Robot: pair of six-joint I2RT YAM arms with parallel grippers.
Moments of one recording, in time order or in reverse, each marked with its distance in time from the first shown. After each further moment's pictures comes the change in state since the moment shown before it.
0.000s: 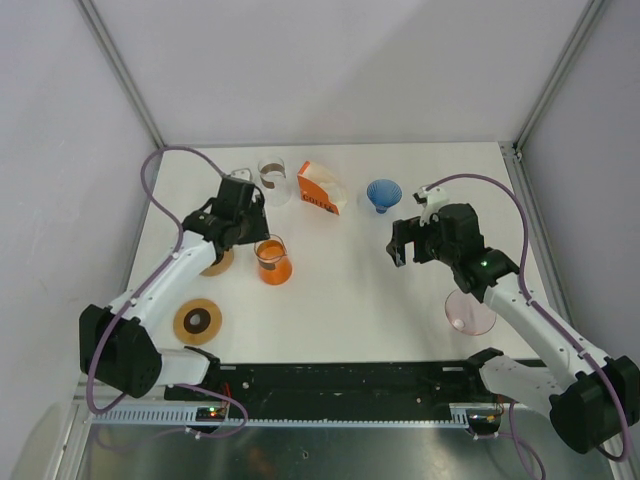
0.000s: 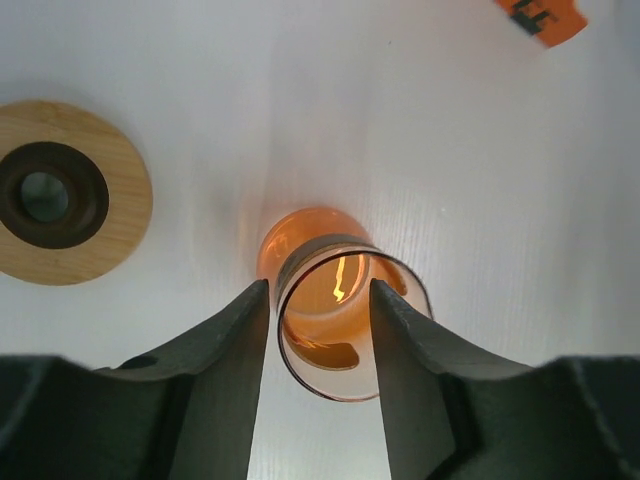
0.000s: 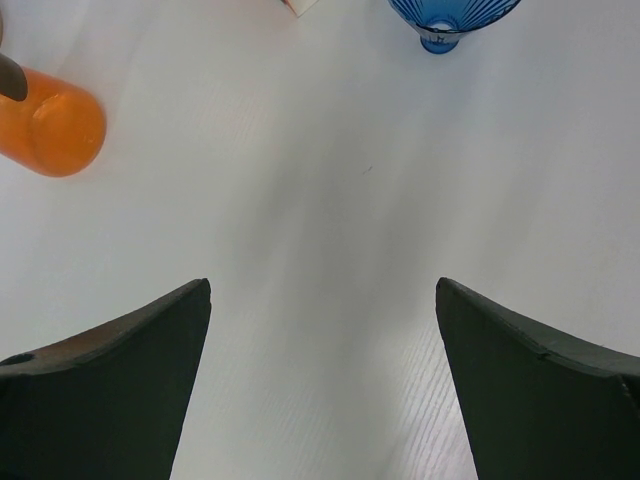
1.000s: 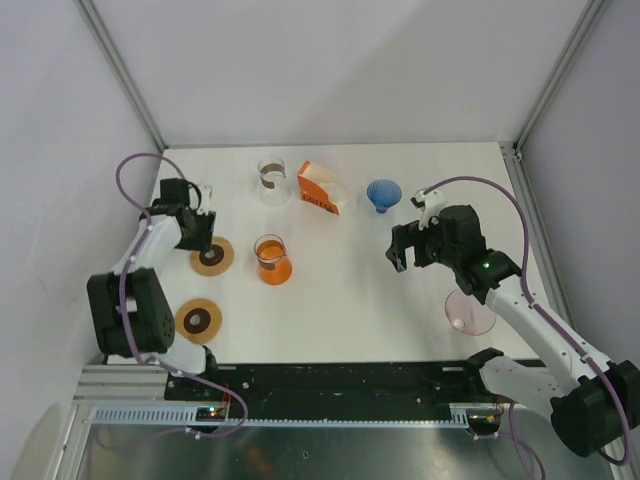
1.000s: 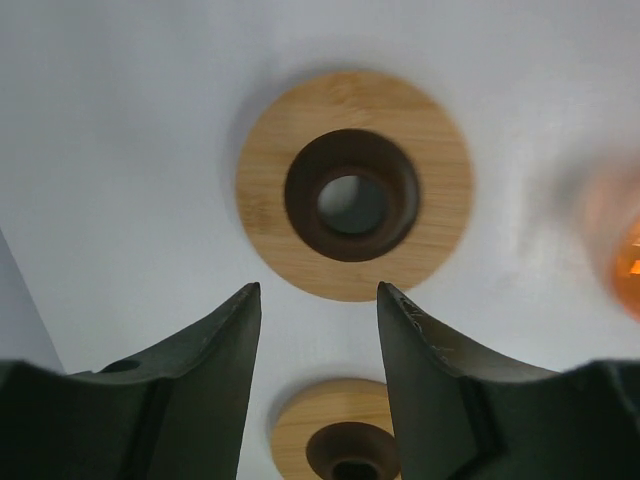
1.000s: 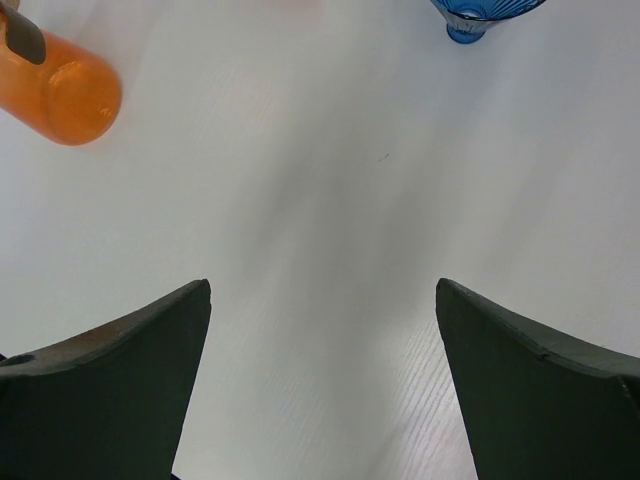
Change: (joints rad) left arm 0.477 0.148 0.003 -0.027 0.176 0.670; right arm 0.000 -0.014 0.000 -0.038 -0.053 -0.043
